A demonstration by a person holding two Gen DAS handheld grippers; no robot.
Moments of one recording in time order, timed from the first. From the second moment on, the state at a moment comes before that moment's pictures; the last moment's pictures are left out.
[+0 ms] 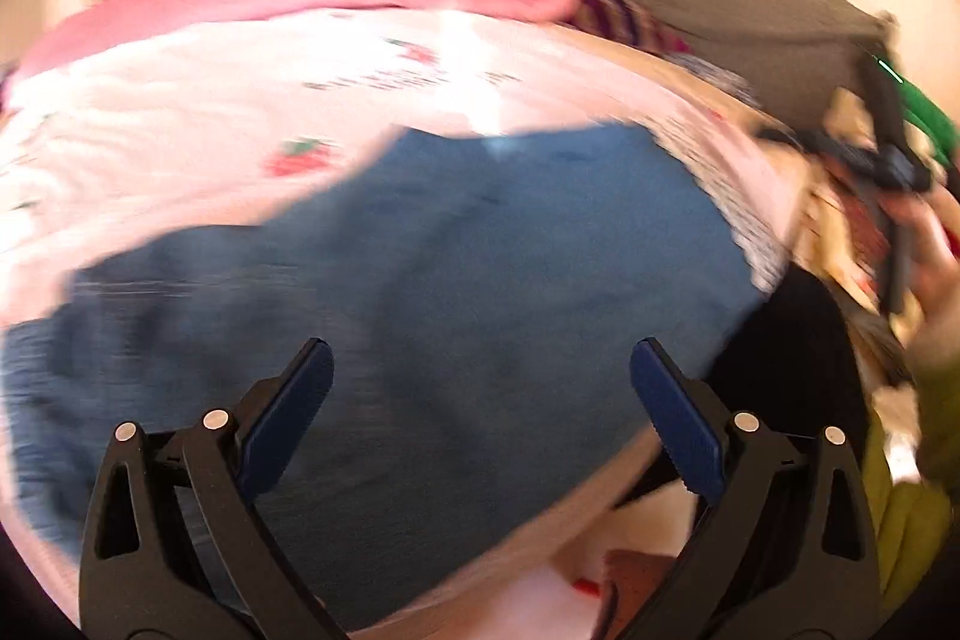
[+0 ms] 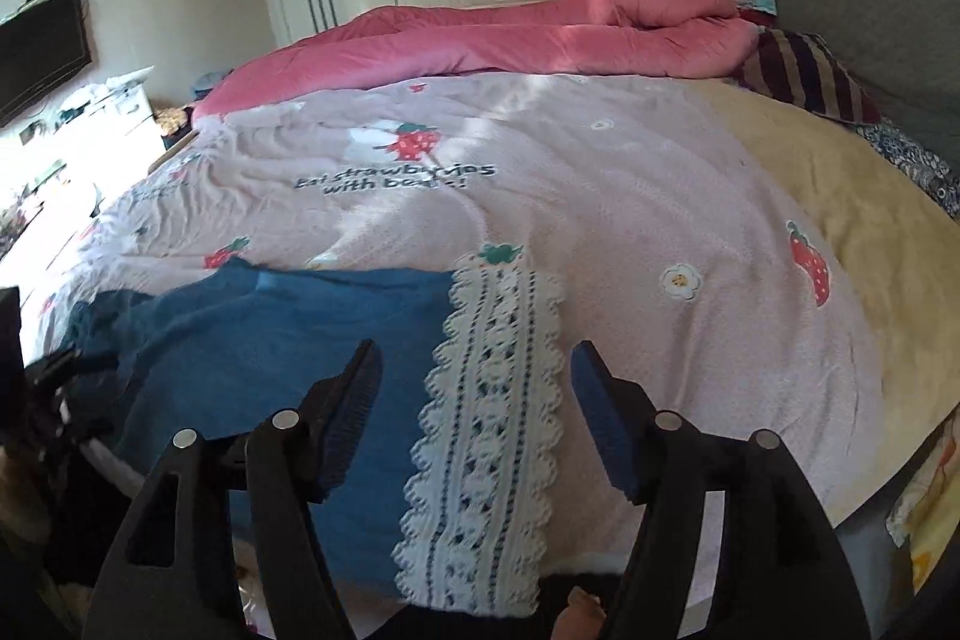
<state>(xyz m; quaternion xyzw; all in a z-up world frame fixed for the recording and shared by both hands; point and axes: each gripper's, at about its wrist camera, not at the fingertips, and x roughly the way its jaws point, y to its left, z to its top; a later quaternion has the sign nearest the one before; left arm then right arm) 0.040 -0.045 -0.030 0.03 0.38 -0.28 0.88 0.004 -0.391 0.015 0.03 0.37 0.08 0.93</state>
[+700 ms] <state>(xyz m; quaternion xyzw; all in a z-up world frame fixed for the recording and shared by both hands) 0.036 0.022 -0.050 0.00 0.43 -0.16 0.89 0.001 -0.410 -0.055 0.05 0.50 0.07 0.86</state>
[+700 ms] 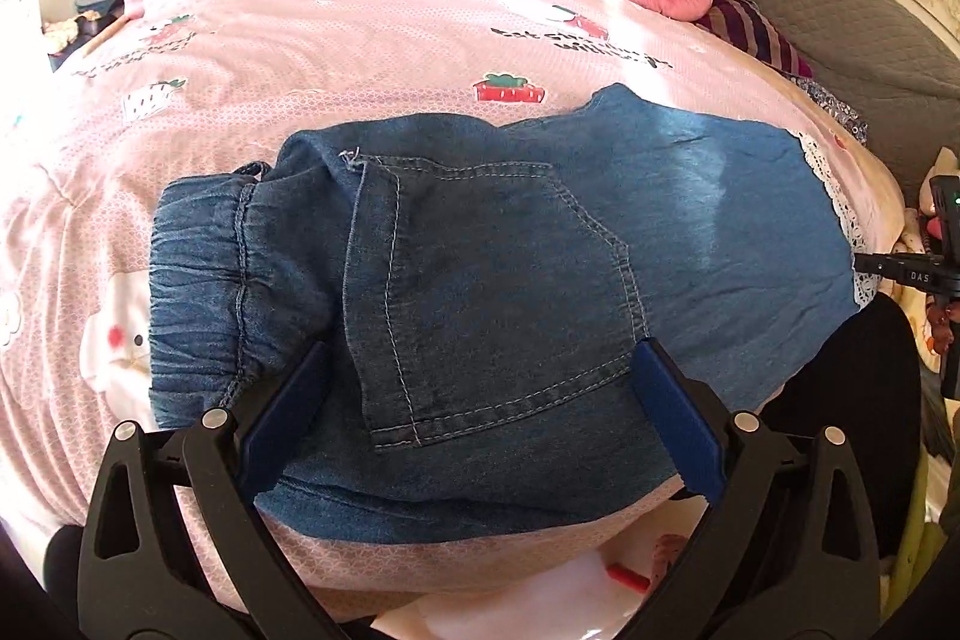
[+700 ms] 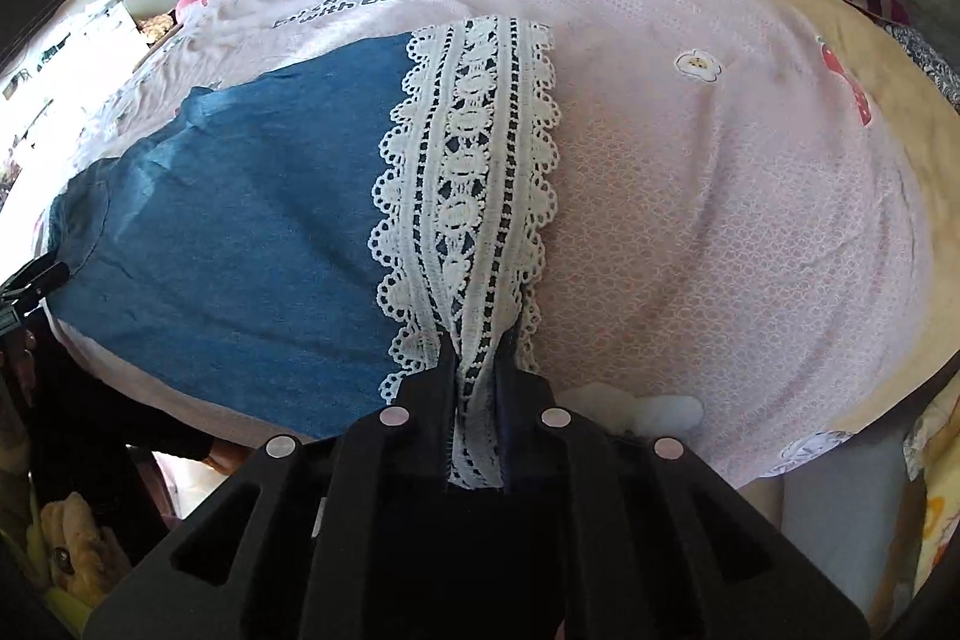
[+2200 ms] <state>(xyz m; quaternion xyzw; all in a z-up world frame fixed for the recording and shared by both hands) 0.046 -0.079 0.024 0.04 0.41 -0.24 0.88 -0.041 -0.405 0.008 0.15 0.41 0.10 0.90</state>
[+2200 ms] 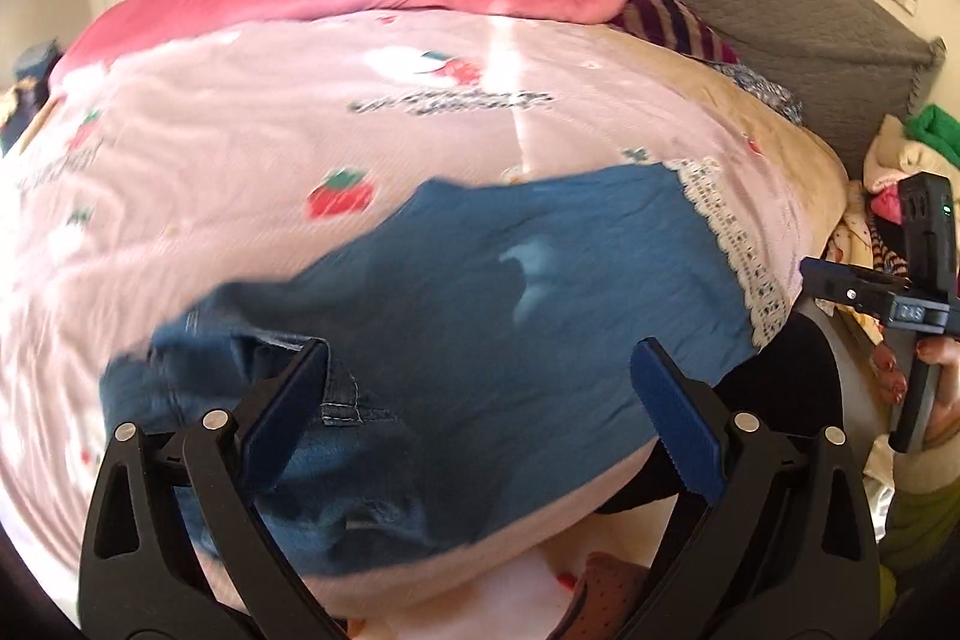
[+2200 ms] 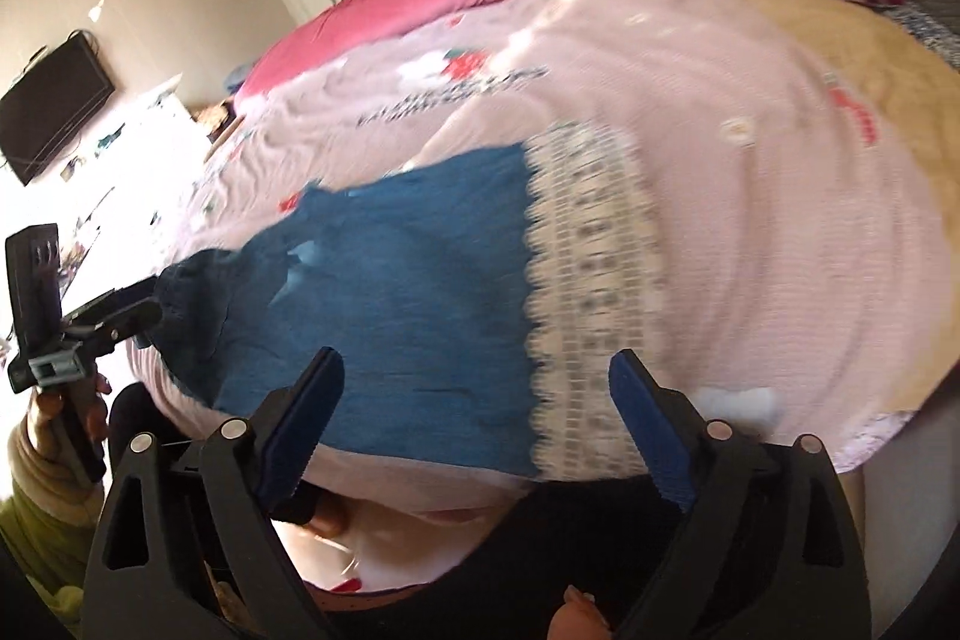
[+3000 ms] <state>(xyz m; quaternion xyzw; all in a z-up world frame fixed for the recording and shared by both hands) 0.037 0.060 -0.015 -0.07 0.47 -0.13 0.87 -0.046 -0.412 0.010 0.16 0.40 0.09 0.90</state>
